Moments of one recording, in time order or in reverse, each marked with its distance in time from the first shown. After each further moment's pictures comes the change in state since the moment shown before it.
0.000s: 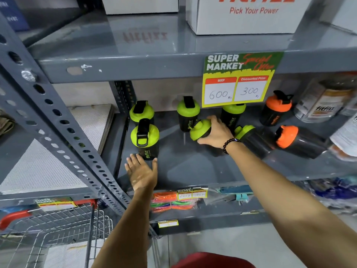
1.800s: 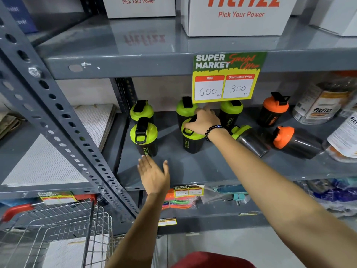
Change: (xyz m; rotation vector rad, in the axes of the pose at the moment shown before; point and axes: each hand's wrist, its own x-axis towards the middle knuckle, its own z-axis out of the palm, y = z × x) left_hand -0.045 0.029 0.012 -0.111 0.036 0.045; right_hand -0.010 -0.062 -0.027 -0.129 -0.010 0.003
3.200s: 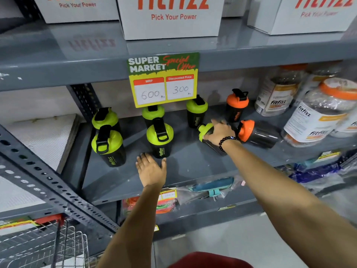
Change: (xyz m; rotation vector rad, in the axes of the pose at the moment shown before) left_hand 0.002 0.073 0.038 0.040 -0.137 0.139; right_hand -0.020 0.155 -0.013 -0.003 0.046 0.303
